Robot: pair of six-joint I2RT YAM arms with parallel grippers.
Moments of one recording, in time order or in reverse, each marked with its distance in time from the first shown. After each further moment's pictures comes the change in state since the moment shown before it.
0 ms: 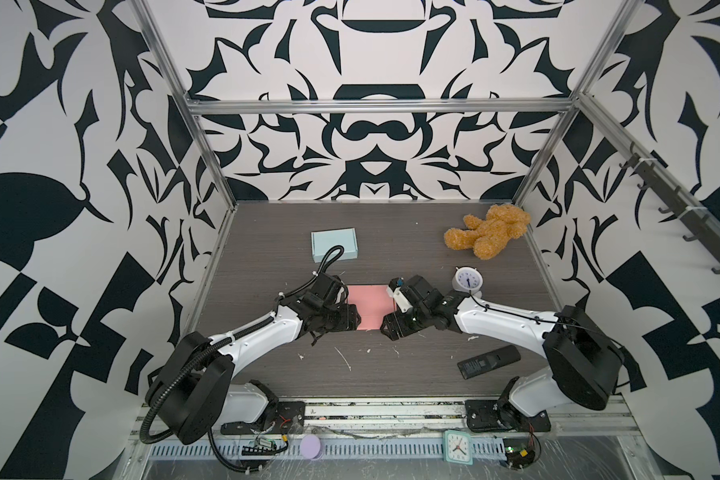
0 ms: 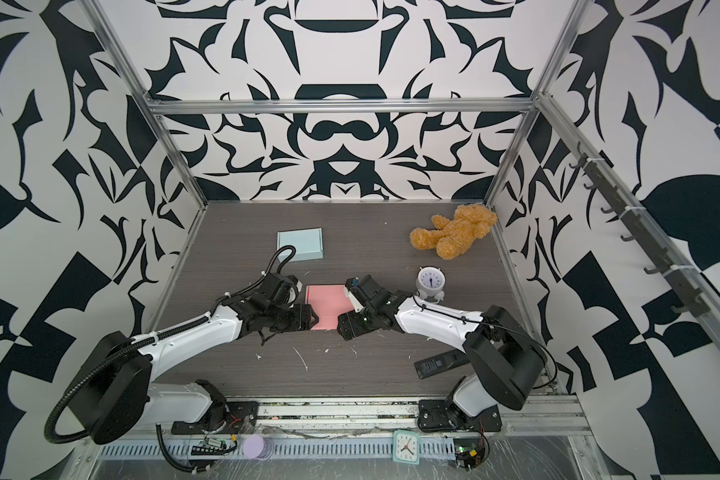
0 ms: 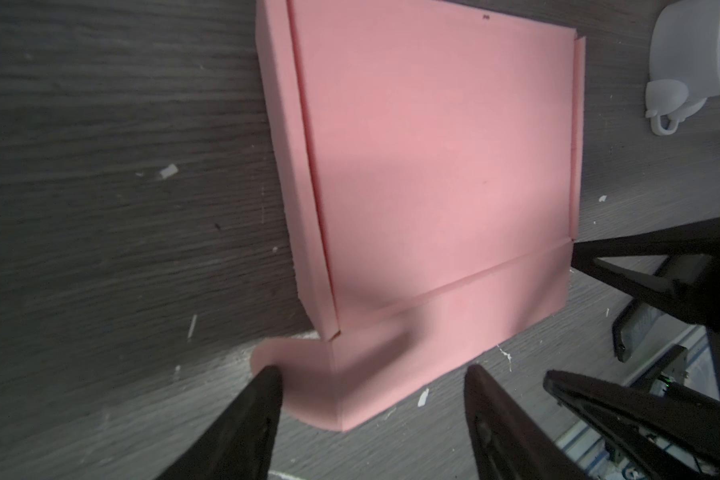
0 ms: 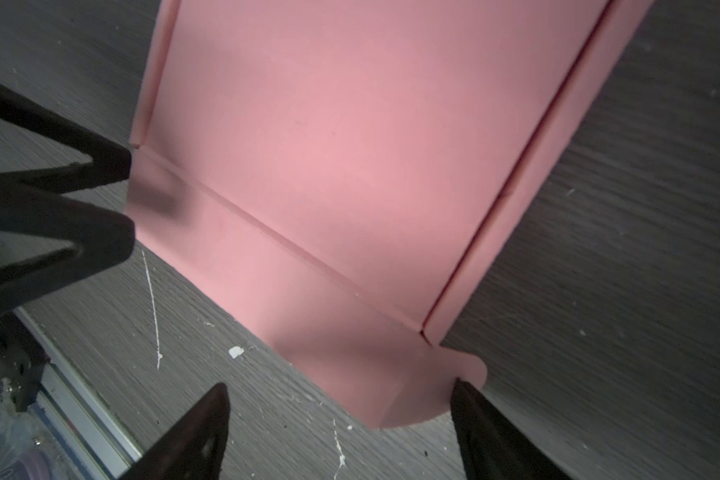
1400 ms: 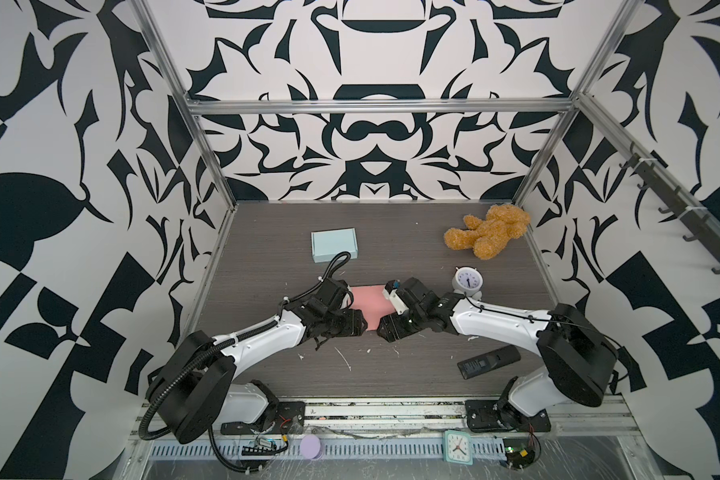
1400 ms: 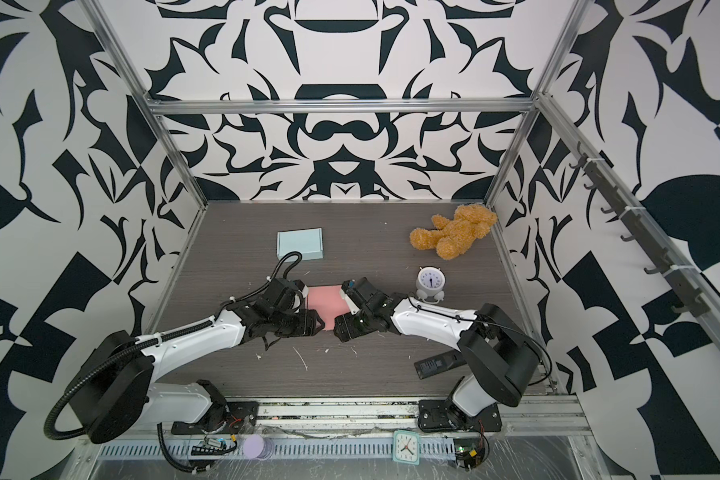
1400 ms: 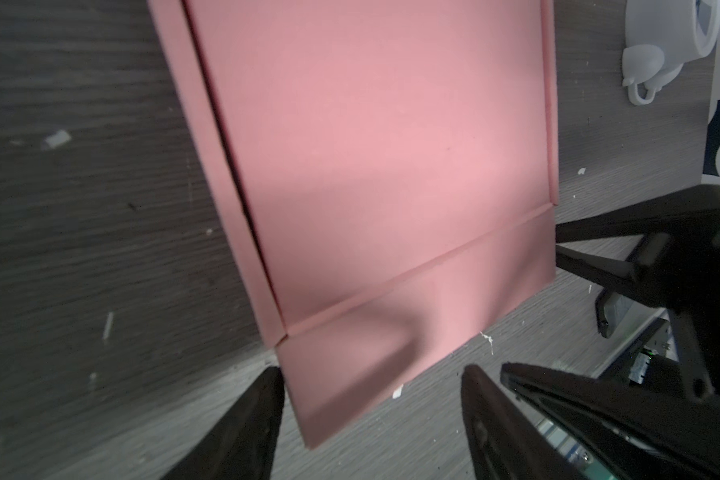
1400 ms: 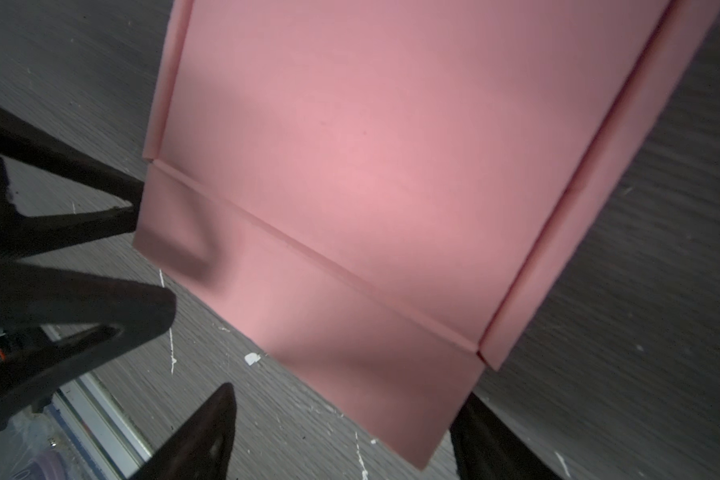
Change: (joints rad) left arm -0.065 0.003 -0.030 0.058 0.019 -0.033; right arm 0.027 0.023 0.000 0.033 -0.010 0.036
